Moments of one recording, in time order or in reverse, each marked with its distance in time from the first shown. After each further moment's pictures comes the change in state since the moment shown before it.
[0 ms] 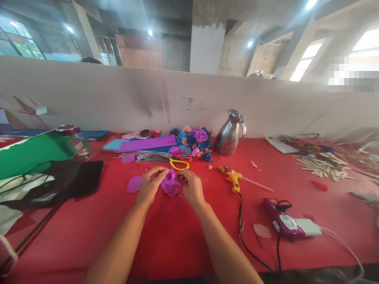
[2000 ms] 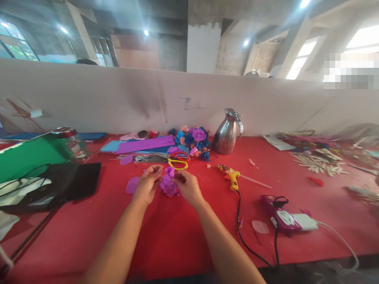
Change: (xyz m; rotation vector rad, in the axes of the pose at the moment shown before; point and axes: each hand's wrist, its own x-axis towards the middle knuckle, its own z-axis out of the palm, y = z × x) left_hand 0.005 0.005 -0.001 -0.508 0.107 -0.355; right_hand 0.002 -0.002 0.006 0.291 -0.095 0.156
